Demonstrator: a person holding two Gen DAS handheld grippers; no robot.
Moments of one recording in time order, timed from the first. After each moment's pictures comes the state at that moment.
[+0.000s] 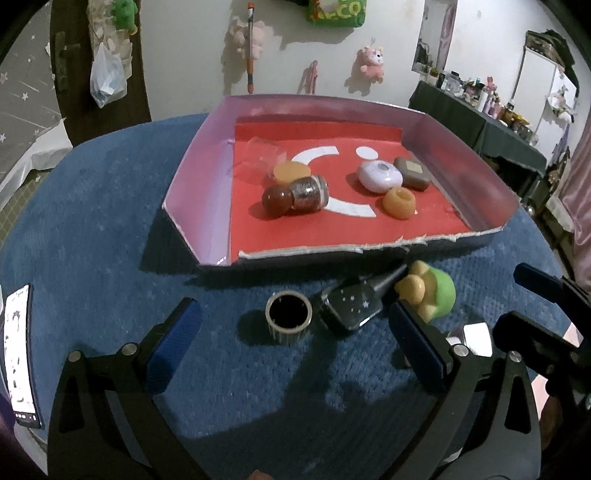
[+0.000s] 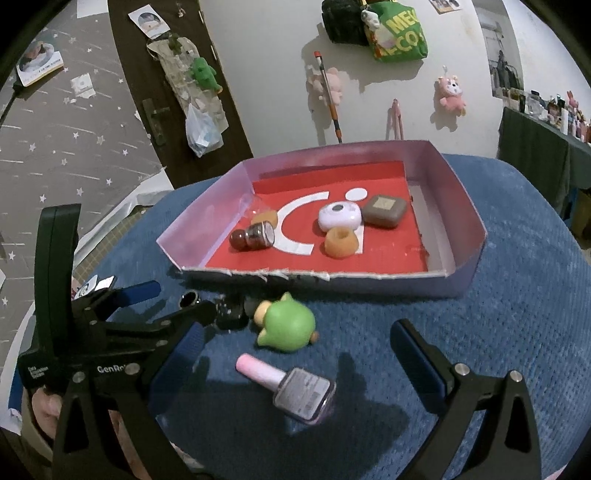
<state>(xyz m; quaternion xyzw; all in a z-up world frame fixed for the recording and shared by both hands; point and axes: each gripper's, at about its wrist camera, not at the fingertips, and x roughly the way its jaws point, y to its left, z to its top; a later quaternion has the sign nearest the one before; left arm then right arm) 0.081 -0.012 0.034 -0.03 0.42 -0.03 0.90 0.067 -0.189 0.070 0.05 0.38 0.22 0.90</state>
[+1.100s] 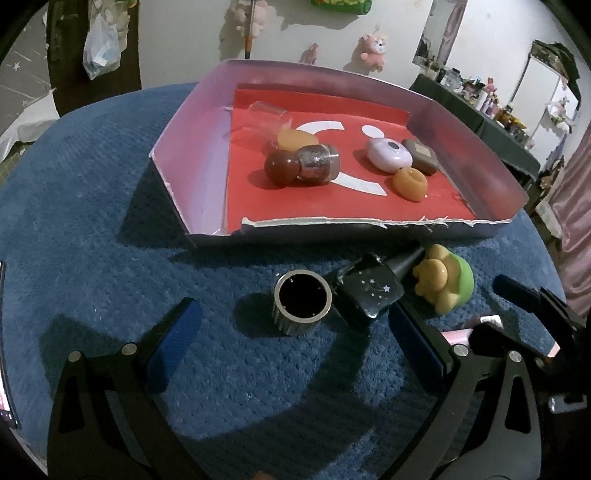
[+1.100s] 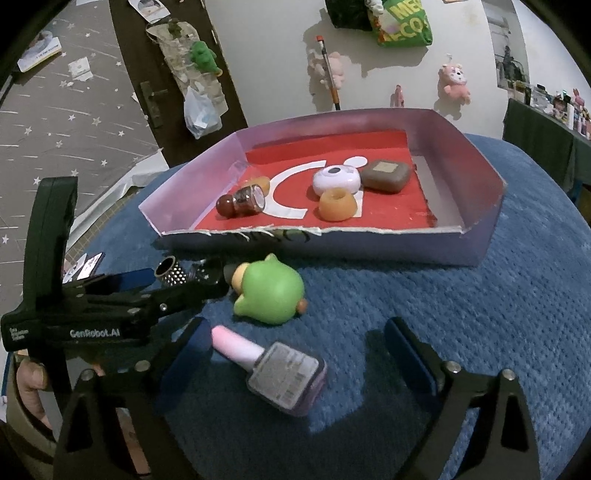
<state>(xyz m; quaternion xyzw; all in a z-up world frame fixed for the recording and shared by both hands) 0.092 0.001 0.011 -0.06 0.45 -0.06 0.89 0.072 -0.185 0.035 0.04 0.40 0.23 0.89</state>
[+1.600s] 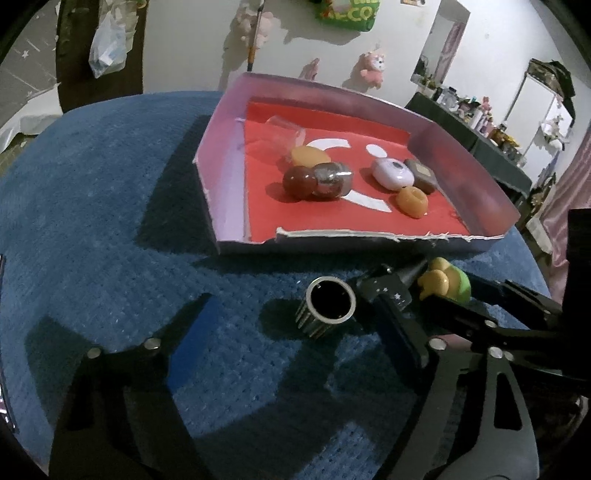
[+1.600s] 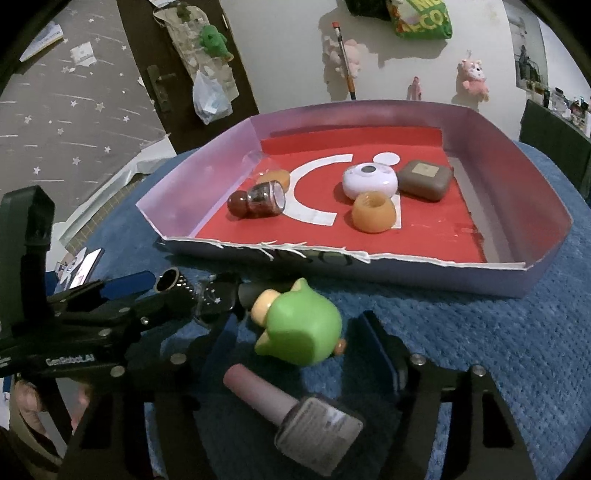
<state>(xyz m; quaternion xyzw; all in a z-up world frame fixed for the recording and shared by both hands) 0.086 0.021 0.015 -0.09 0.42 -0.07 0.90 0.100 -0.152 0.030 0.02 0.42 0.24 0.87</state>
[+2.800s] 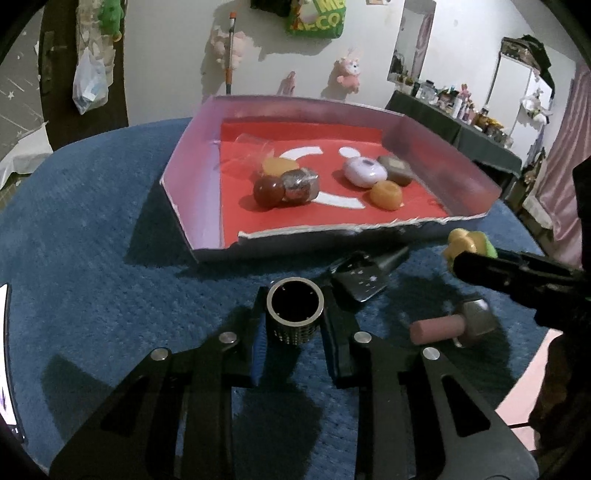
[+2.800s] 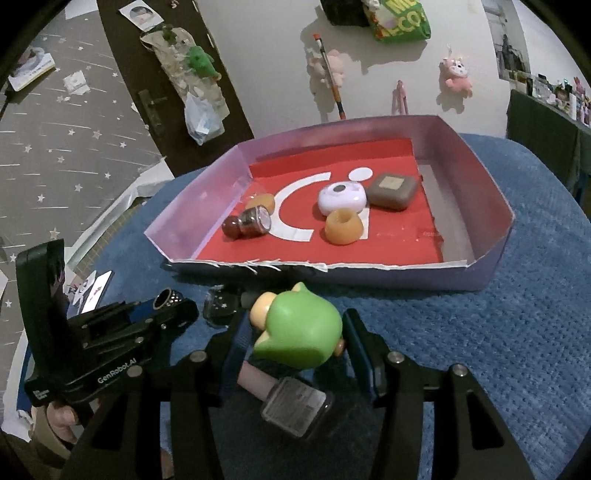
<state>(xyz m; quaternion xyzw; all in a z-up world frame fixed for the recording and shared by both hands) 0.070 0.002 0.024 -0.04 0.39 -0.09 0.92 0.087 -0.185 0.054 0.06 0.41 0.24 0.88</state>
